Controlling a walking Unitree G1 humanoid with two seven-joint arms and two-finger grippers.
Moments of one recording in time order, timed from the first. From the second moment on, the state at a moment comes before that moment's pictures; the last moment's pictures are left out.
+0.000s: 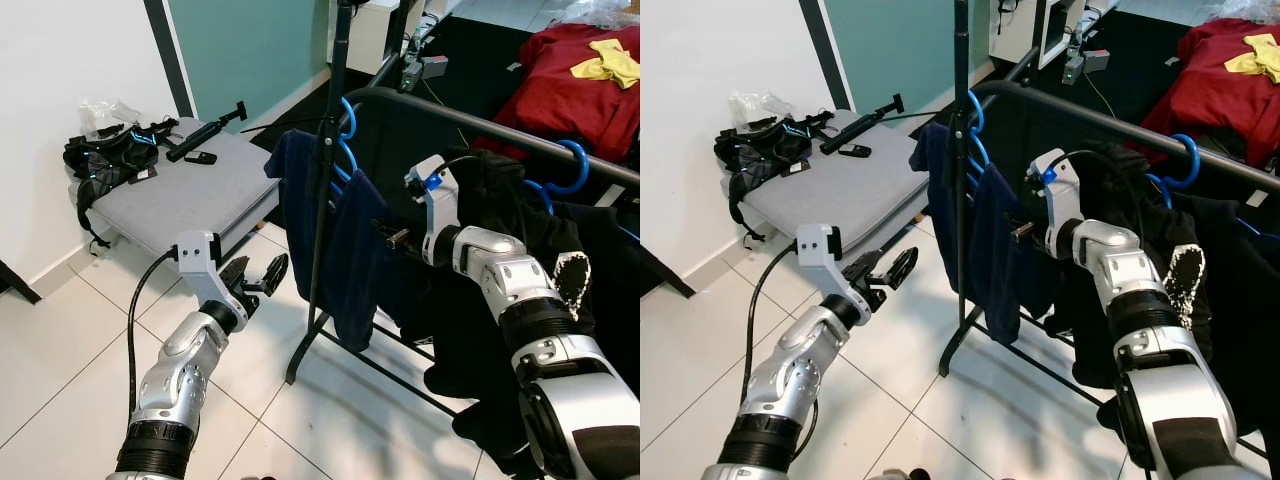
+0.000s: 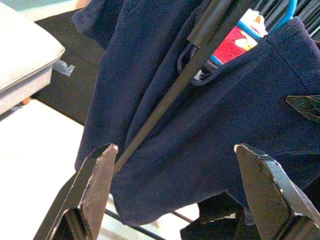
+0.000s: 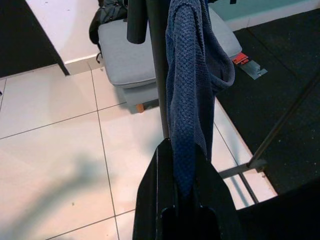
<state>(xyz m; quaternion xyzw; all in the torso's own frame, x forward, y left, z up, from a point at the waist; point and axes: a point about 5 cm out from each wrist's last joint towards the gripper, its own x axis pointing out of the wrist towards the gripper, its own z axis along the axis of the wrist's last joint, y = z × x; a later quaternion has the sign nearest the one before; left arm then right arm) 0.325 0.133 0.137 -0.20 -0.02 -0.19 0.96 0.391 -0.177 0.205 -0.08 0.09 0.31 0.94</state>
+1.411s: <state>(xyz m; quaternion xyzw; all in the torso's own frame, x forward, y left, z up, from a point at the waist) 0.323 0.131 0.134 -0.21 -0.01 -0.20 0.96 0.350 -0.179 0.237 0.14 -0.10 0.23 0.96</state>
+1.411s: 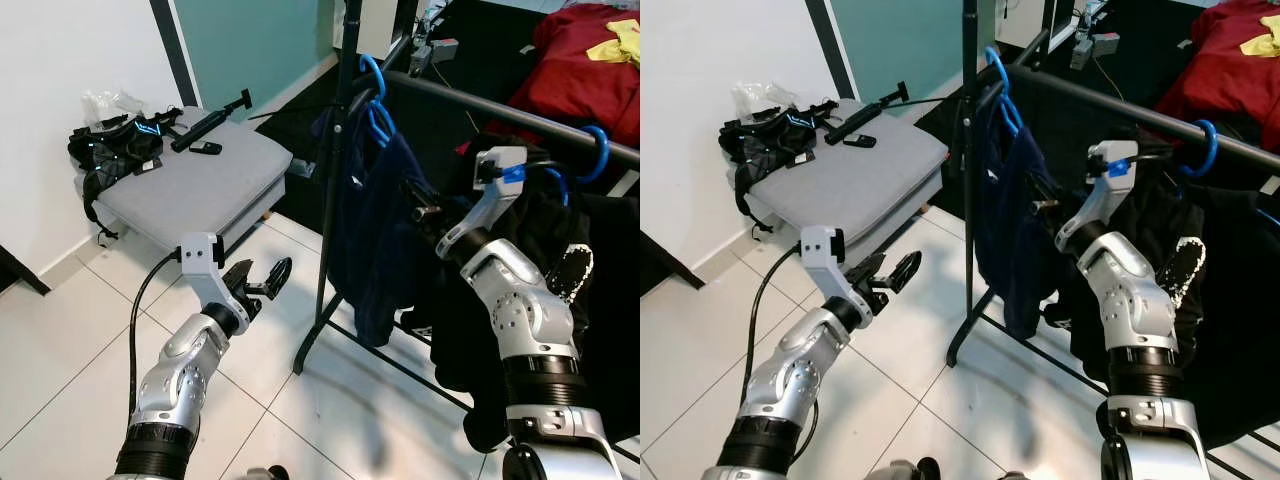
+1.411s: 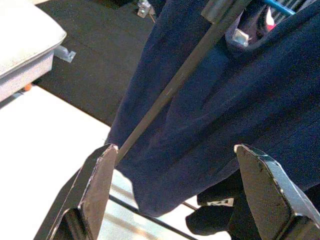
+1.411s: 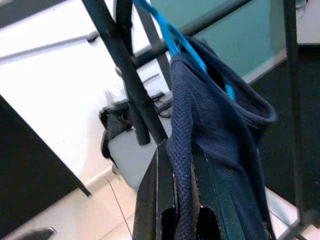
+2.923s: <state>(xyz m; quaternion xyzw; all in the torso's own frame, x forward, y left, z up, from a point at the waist) 0.323 0.134 0.134 -0.21 -0.01 -0.21 0.96 0.294 -0.146 0.211 0.18 -0.10 0.27 0.94</state>
